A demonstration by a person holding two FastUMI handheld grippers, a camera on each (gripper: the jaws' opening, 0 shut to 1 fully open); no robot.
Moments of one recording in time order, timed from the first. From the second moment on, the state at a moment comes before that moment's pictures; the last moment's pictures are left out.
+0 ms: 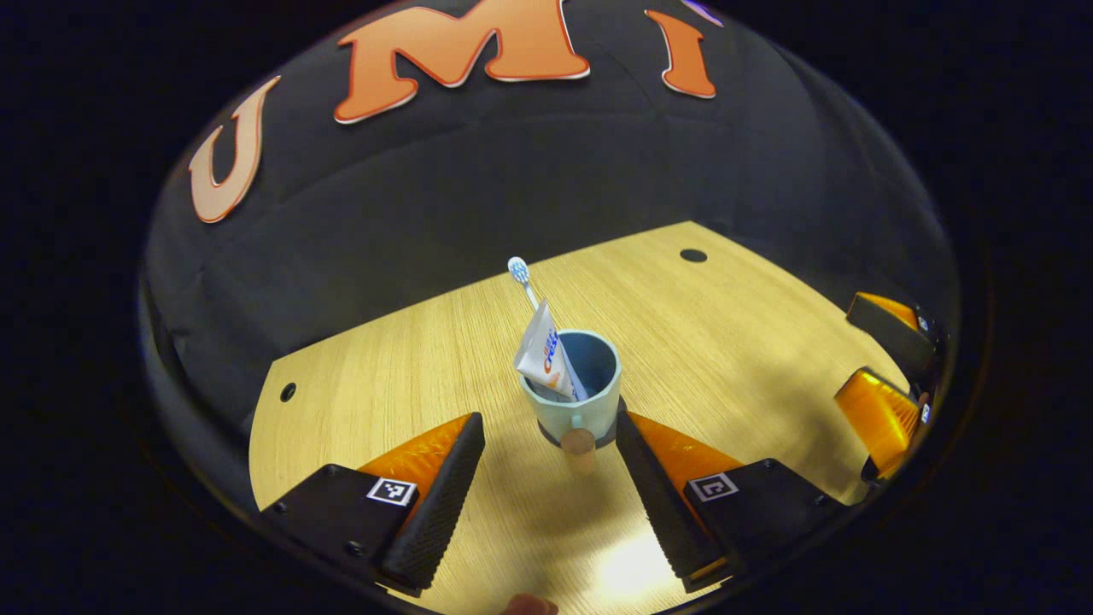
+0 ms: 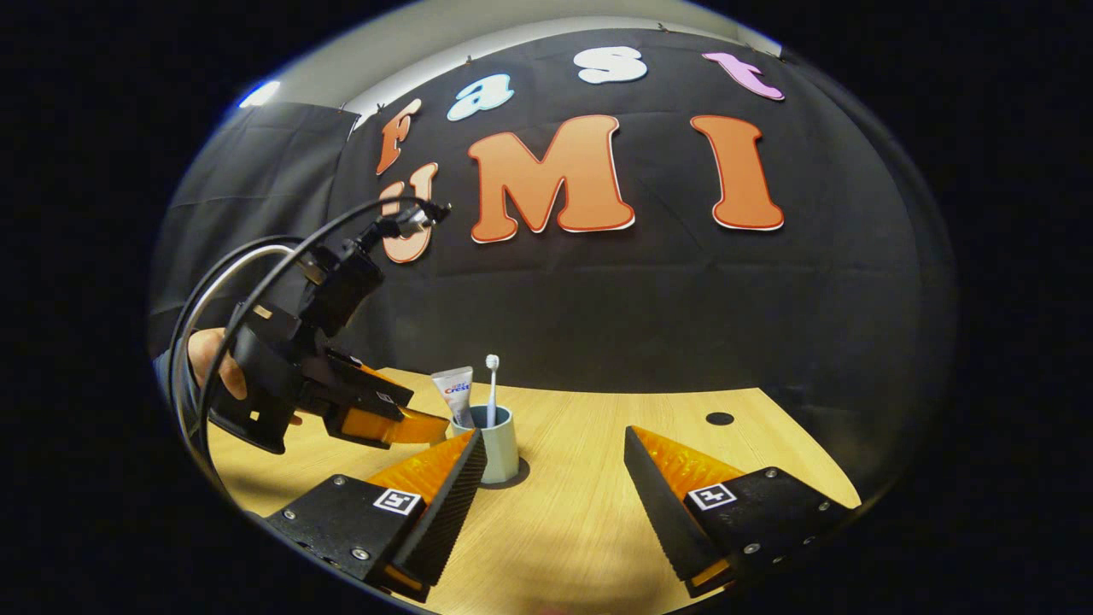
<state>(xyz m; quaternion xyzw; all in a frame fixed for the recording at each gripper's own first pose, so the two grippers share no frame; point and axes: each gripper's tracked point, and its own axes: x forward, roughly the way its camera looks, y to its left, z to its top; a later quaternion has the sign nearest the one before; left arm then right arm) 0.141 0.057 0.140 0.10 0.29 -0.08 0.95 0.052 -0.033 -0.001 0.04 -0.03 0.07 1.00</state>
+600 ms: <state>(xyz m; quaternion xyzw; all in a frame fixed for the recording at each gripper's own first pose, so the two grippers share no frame) 0.066 0.136 0.206 0.02 0.05 0.04 1.00 0.027 0.015 0.041 0.04 -0.13 0.06 0.99</state>
